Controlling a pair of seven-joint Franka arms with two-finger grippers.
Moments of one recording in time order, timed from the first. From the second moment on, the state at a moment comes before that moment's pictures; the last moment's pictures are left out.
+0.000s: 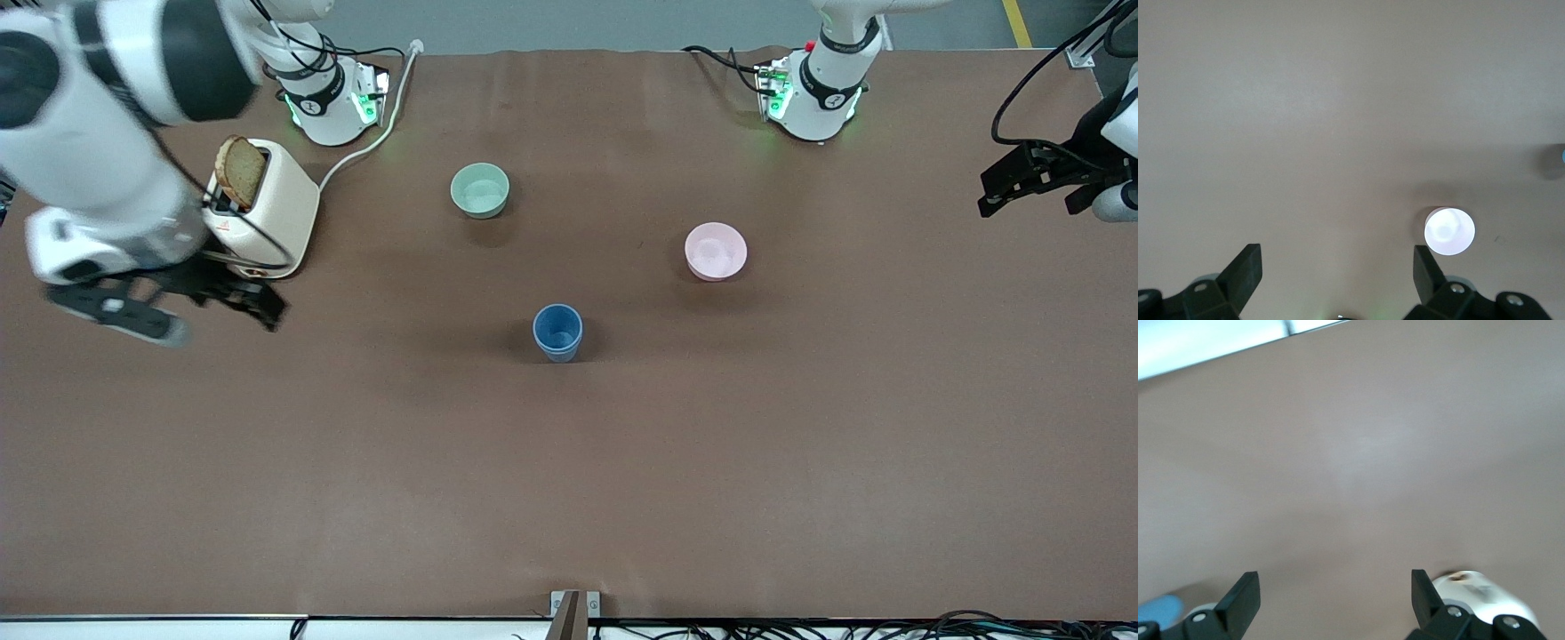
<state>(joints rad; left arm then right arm) 0.03 -0.02 -0.11 -1.50 0.02 1.47 -0.08 -0.06 0.14 0.28 -1.49 -0.20 1.67 0.55</state>
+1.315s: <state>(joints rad) 0.03 -0.02 -0.10 -1.48 0.02 1.48 -0.08 -0.06 0.02 -0.01 -1.49 -0.06 1.56 0.12</state>
